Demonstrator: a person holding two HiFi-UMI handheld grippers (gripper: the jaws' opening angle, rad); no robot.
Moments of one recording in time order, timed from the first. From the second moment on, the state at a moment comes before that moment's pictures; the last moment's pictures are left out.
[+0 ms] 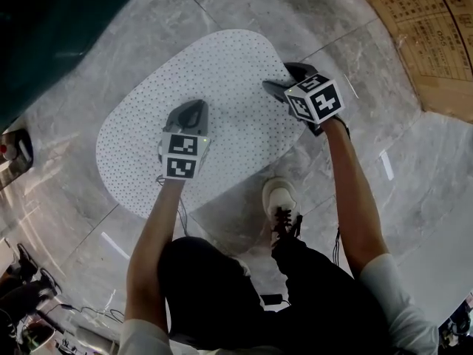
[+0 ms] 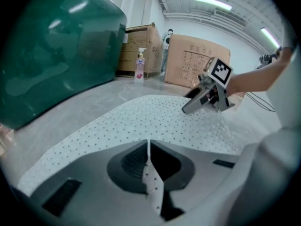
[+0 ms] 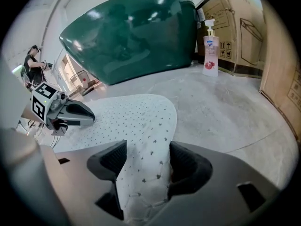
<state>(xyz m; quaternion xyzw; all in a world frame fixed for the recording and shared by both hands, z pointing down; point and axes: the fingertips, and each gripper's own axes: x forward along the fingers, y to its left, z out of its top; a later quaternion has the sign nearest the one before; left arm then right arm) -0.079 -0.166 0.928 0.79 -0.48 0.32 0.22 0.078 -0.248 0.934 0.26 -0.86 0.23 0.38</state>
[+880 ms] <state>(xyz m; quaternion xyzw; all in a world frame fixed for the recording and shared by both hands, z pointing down) -0.129 -0.141 0.870 0.77 -0.53 0.28 0.22 0.042 -0.199 0.914 0.20 -0.87 0.30 0.35</state>
